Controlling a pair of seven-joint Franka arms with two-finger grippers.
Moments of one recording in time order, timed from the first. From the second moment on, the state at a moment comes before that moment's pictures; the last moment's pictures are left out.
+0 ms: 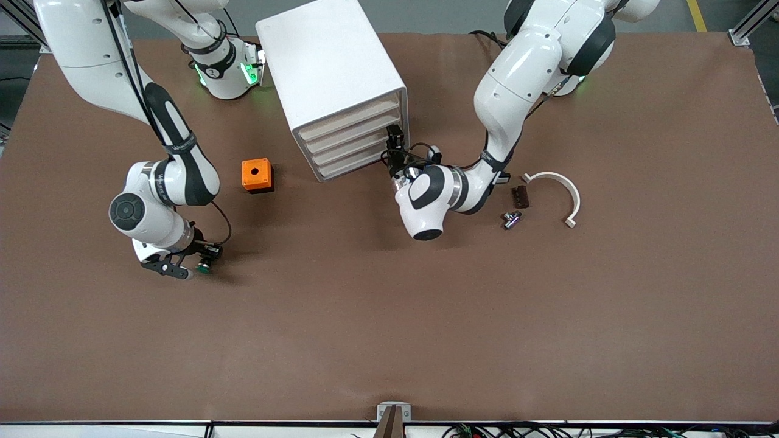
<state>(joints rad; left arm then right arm) -0.65 1.00 -0.10 -1.38 -0.93 1.38 -2.10 0.10 0.52 -0.06 -2.06 0.04 2.55 0.30</state>
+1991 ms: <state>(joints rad) -0.47 1.00 0.00 -1.33 -1.02 1.47 -2.08 0.10 0.48 -0.06 -1.91 0.10 2.22 0.31</state>
